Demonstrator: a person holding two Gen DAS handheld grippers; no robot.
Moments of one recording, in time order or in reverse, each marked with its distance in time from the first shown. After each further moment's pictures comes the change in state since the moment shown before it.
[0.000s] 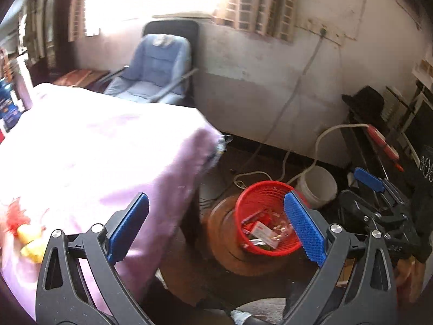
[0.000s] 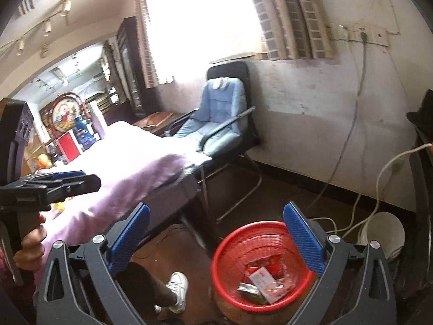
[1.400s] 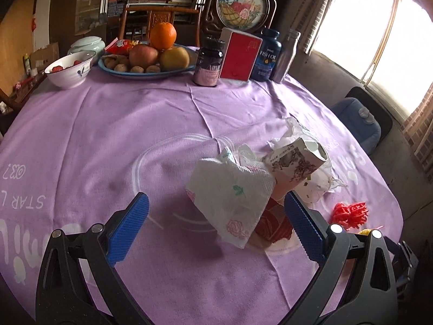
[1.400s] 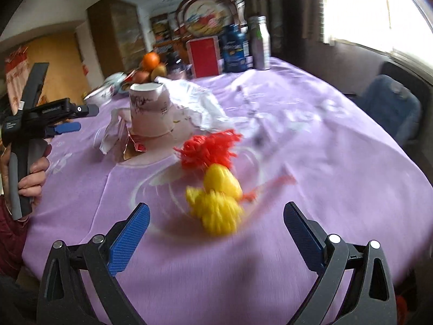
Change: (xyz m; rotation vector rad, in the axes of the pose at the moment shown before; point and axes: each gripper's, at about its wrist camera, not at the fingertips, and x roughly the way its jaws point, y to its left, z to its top) left arm -0.198 0.389 -0.151 -0.708 -0.148 0.522; right arm 0.153 0.363 -0.011 -0.533 0.321 0.506
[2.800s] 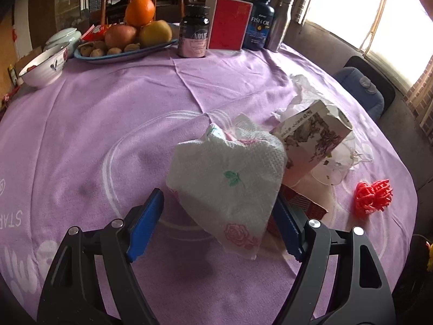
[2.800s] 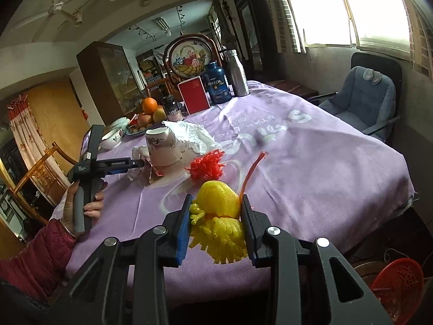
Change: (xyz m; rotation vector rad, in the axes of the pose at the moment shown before) left arm 0.059 -0.006 -0.003 0.087 0.139 0.010; right arm -0.118 -0.024 -0.040 0.218 -0.184 0.008
